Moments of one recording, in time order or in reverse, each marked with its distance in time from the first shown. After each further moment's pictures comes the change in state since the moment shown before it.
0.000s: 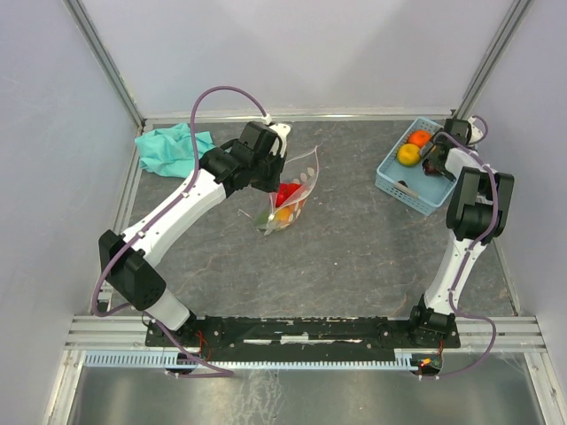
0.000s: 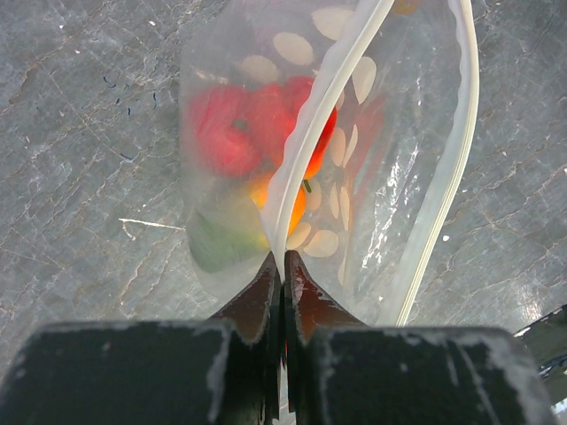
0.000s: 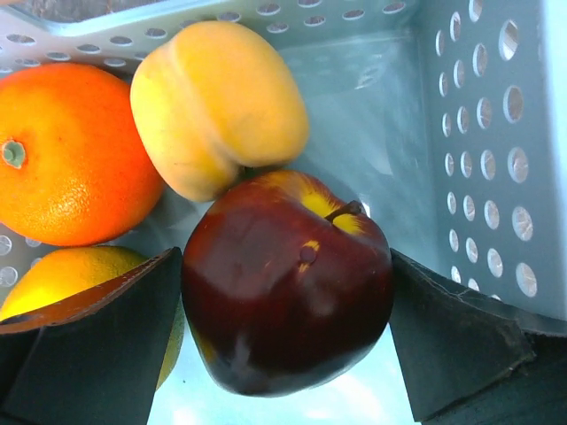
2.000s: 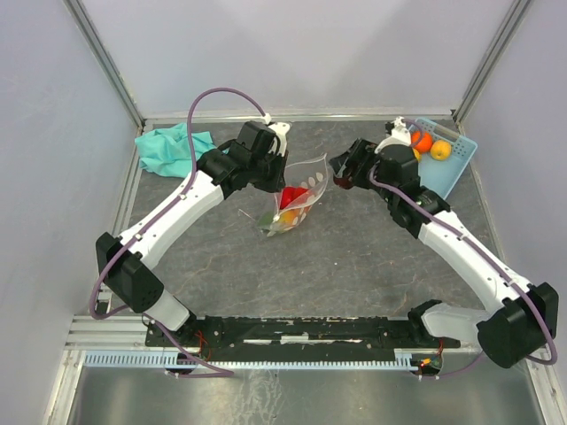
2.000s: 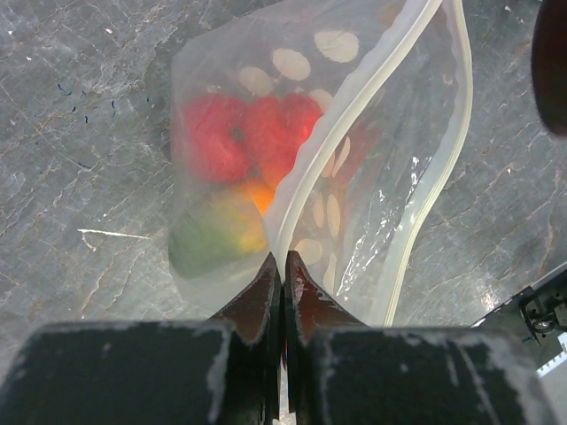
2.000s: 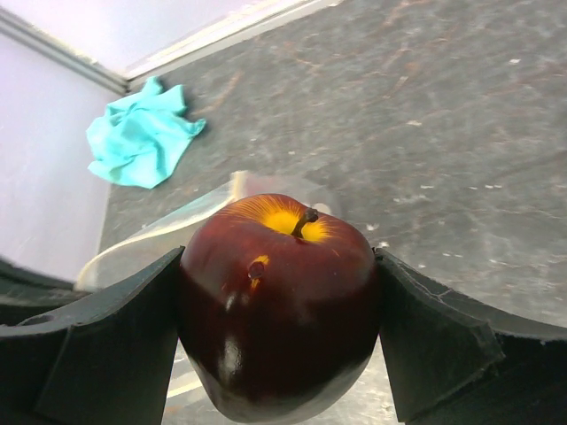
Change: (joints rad) left arm 0.001 -0.020 -0.013 0.034 0.087 -0.048; right arm 0.677 -0.948 -0.533 0.059 -0.139 0.155
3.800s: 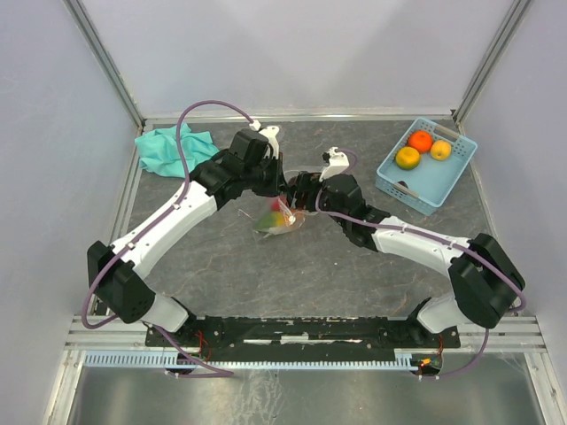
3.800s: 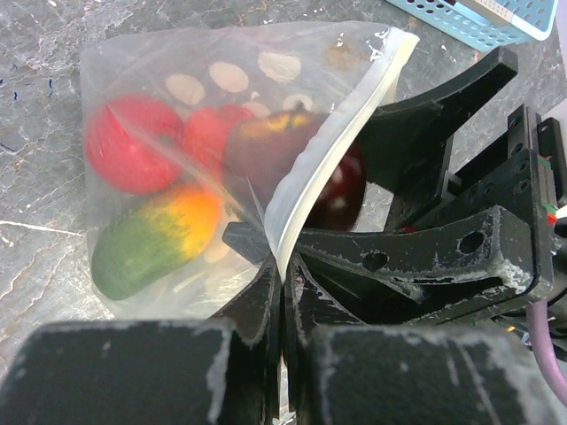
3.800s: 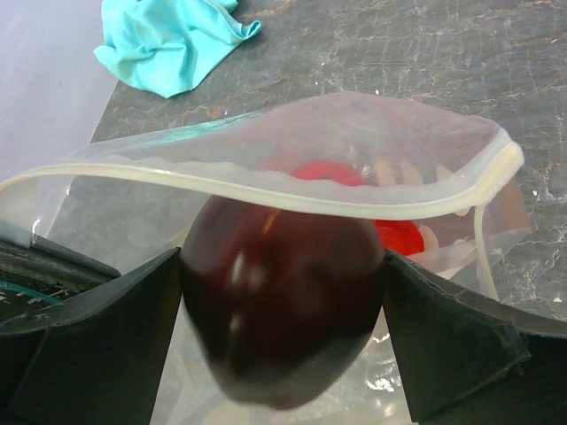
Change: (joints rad) left arm 0.006 -0.077 -0.140 0.137 0.066 -0.190; right arm 0.322 0.255 -0.180 0.497 0.064 -0.087
